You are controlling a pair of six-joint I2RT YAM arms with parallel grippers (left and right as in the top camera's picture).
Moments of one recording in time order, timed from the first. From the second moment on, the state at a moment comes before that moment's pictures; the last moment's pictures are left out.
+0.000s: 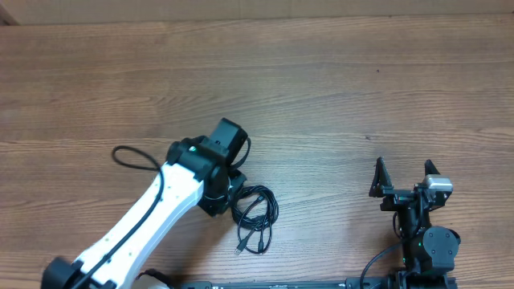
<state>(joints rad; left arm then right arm) -0.54 1.42 1.06 -1.13 0.11 -1.42 -0.03 0.01 0.02 -0.03 0.00 0.10</state>
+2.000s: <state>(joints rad) -0.45 1.83 1.13 -0.70 0.33 -1.39 -0.03 0.01 0.02 -0.03 0.00 0.10</state>
